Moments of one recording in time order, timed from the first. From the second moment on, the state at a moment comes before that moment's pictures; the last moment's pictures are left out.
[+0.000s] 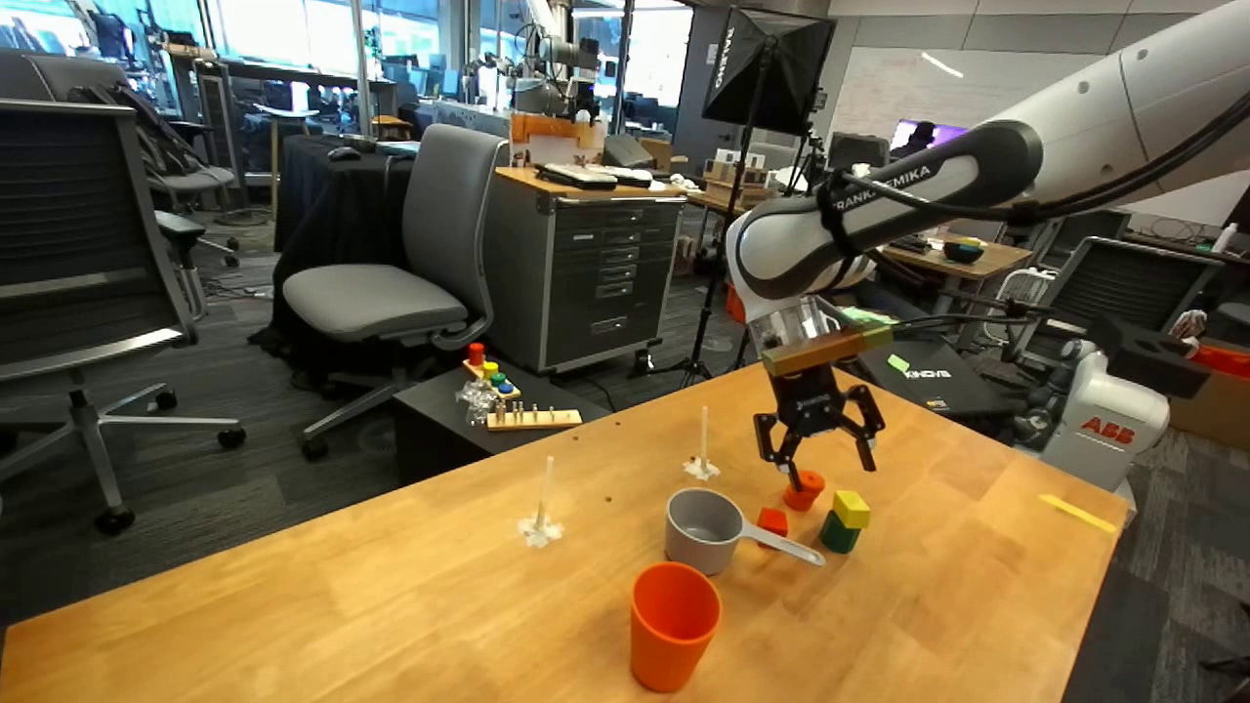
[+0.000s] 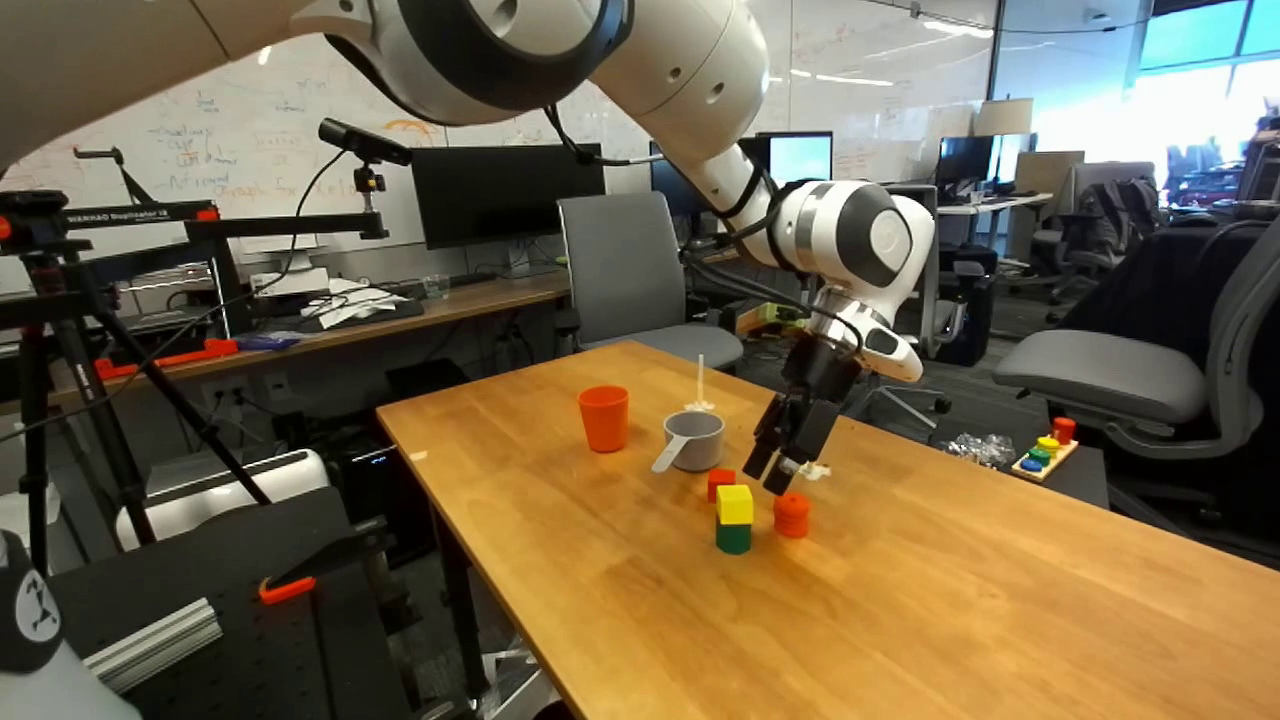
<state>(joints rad) -0.02 1.13 0.03 -1.06 -0.03 1.51 0.66</state>
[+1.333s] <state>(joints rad) 0.00 0.94 -0.04 -1.51 0.03 1.75 0.64</state>
